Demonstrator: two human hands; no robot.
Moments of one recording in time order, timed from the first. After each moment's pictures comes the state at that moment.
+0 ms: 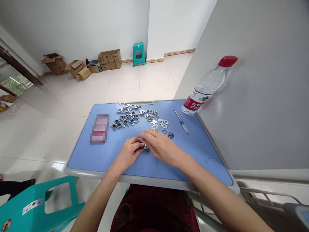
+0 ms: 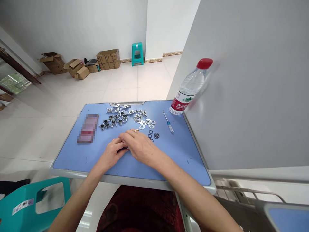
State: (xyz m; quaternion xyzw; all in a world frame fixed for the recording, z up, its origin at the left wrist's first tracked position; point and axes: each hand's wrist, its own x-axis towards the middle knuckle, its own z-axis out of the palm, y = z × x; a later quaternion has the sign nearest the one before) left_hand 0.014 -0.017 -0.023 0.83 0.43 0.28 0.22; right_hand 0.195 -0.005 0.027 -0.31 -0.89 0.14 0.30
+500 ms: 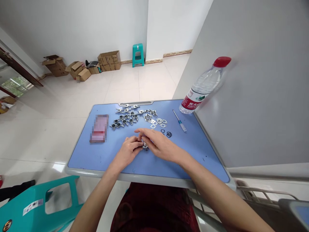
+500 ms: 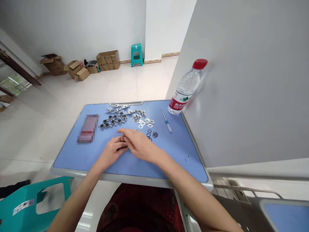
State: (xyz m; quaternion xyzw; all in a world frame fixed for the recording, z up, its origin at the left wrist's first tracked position) left_hand 0.013 -0.014 -0.024 0.84 0.43 0.26 0.20; right_hand 0.198 -0.004 0.029 -0.31 -0.86 0.25 0.32
